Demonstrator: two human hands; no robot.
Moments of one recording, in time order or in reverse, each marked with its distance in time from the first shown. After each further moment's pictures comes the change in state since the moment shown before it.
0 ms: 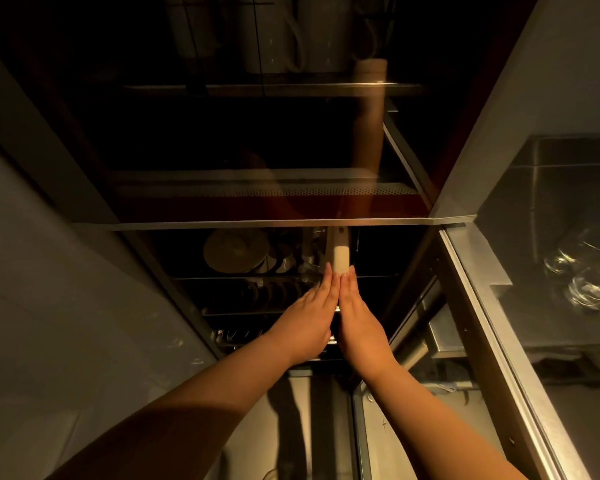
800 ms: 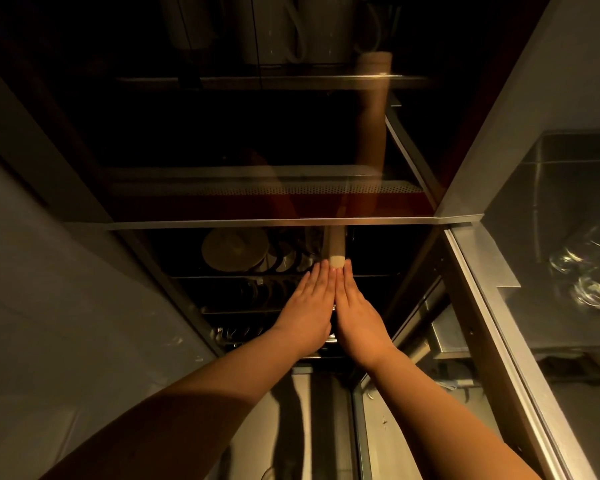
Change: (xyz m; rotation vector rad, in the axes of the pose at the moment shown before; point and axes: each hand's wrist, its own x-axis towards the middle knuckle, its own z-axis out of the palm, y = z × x) left_hand 0.015 0.000 0.001 0.265 -0.045 -0.118; right_hand 0.018 0.008 0.001 -0.173 -0.149 -0.056
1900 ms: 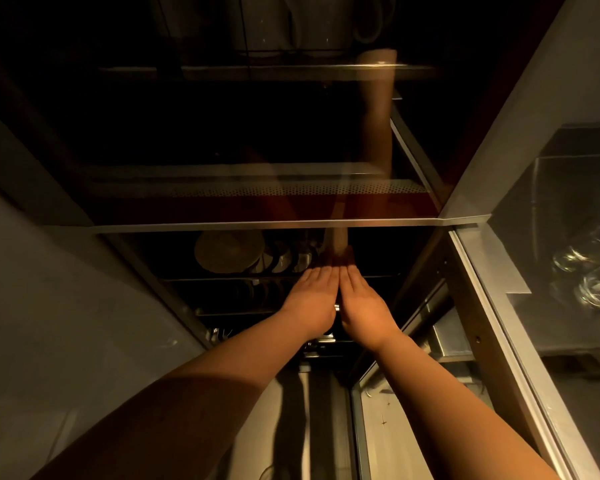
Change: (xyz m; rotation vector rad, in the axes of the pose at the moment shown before) left_hand 0.041 -0.004 0.001 -0.125 -0.025 -0.012; right_hand 0.028 0.029 -0.002 -0.136 -0.046 -0.008
